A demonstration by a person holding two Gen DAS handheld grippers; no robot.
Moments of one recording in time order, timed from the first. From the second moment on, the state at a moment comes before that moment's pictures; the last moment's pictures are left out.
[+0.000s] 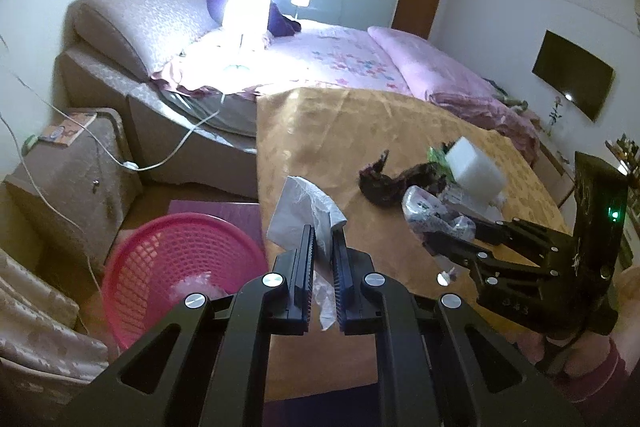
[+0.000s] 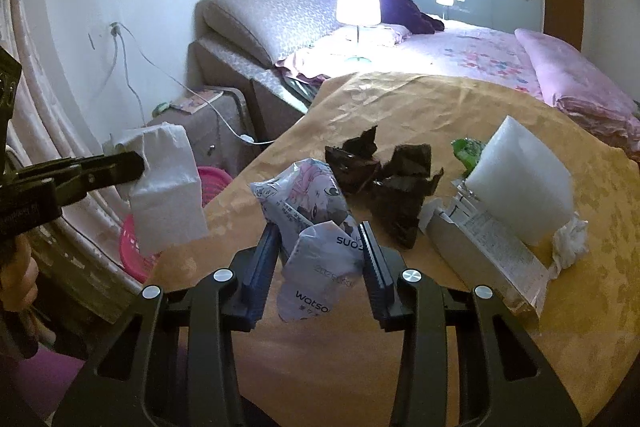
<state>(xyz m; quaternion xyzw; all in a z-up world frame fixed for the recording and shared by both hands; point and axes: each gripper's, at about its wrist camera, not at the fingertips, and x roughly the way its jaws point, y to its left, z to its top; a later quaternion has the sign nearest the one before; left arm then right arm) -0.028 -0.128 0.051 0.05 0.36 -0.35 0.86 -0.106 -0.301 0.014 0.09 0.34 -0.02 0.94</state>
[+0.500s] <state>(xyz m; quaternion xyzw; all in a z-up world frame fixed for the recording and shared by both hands) -0.001 -0.077 0.050 0.03 0.37 -0.29 0.88 -0.081 -0.277 0.019 0.10 0.35 0.02 0.93</state>
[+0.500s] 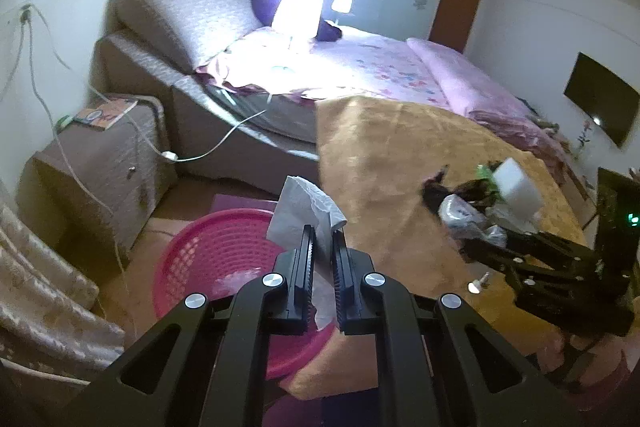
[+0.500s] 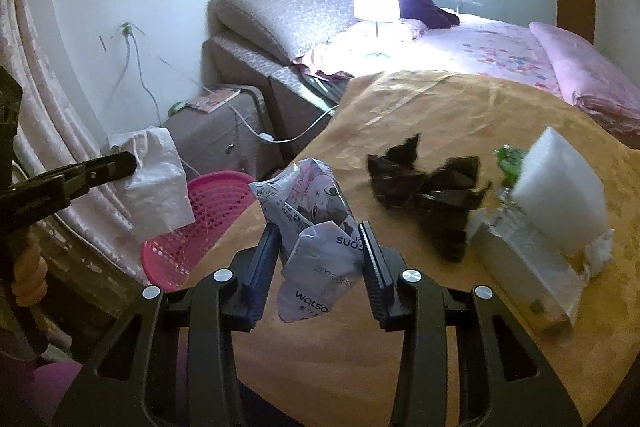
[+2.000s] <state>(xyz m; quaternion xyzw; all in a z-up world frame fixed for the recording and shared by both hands) 0.067 -0.032 -0.039 0.03 0.49 -0.17 0.86 0.022 -0.184 -0.015 0.11 0.42 0.10 0.90</state>
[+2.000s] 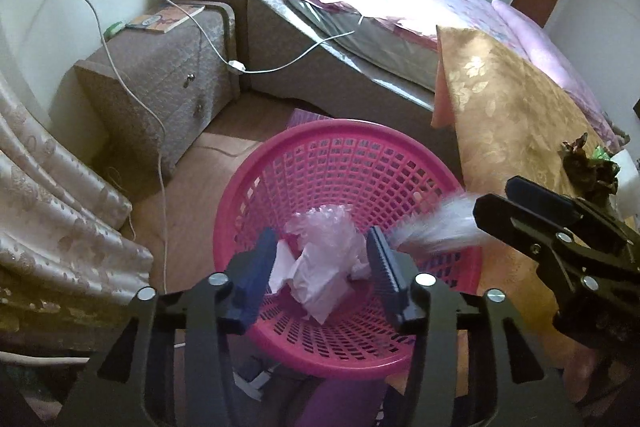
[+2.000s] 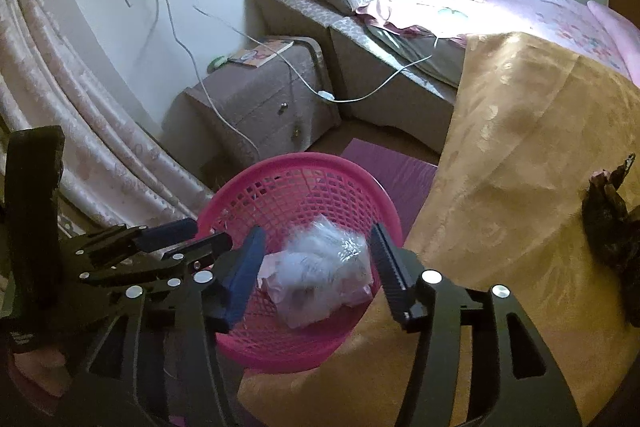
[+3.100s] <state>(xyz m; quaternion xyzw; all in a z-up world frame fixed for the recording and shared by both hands) 0.029 -0.072 -0.003 0.06 0.41 -0.22 0.88 -0.080 -0.263 0.006 0.12 0.36 -0.01 0.93</state>
